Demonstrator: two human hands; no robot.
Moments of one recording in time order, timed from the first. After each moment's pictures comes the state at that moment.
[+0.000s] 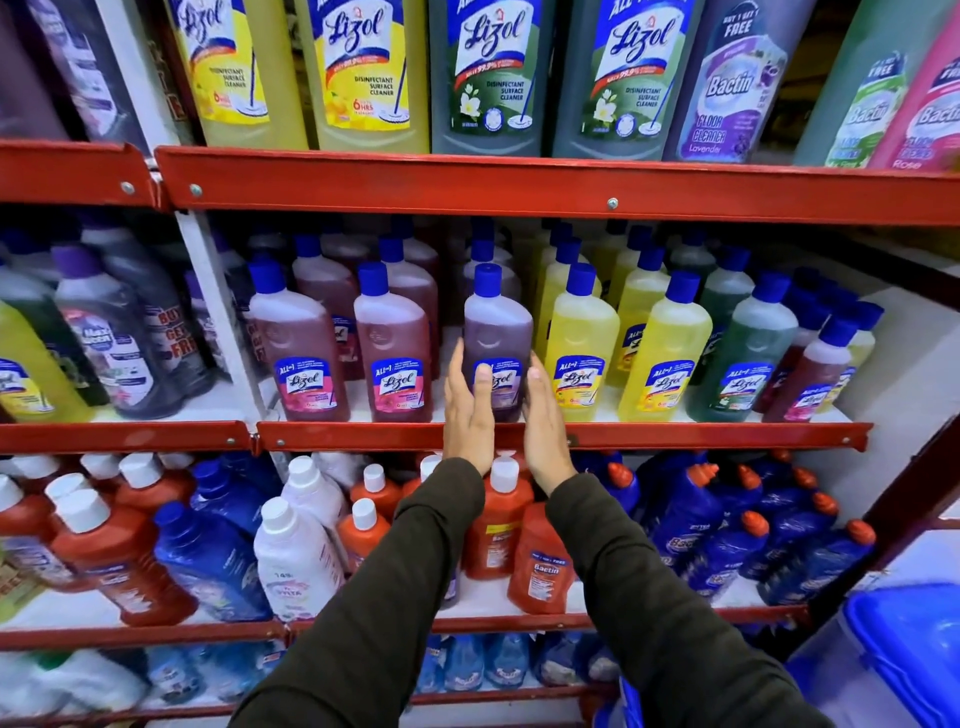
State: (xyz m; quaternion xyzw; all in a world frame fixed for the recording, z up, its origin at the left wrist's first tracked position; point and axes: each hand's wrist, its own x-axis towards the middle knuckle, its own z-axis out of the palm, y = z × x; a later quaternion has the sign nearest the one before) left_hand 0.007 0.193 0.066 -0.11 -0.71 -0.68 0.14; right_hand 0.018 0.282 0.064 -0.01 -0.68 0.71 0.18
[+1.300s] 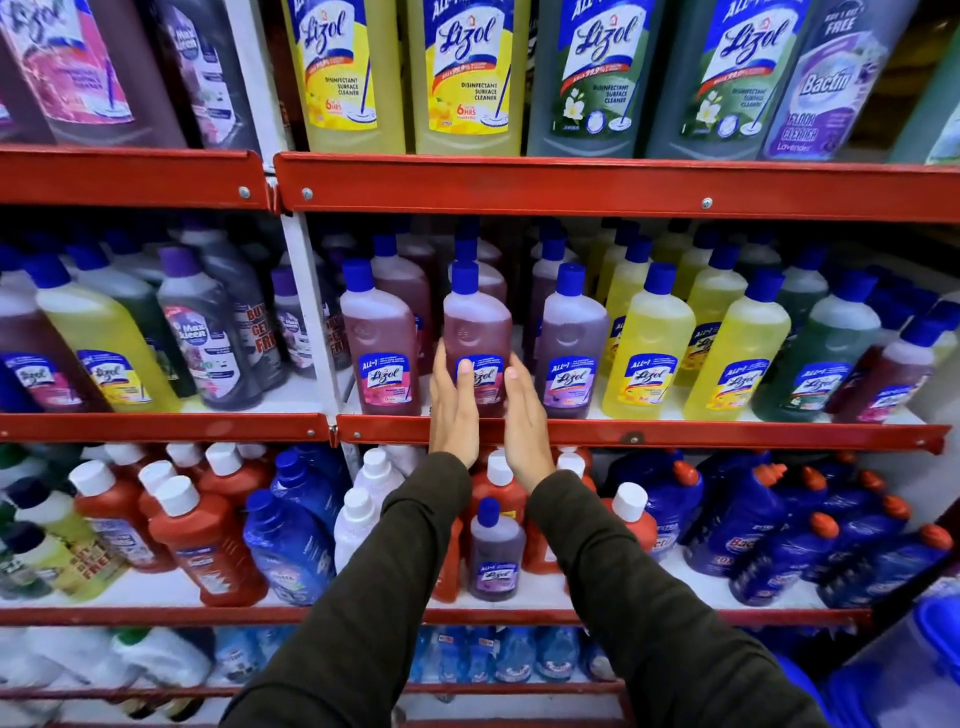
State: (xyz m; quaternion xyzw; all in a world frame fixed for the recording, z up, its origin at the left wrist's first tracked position) left_hand -0.004 0.088 0.067 -0.07 -0.72 -0.67 0.14; right_hand 0.013 0.173 0.068 0.00 -0.70 0.70 0.17
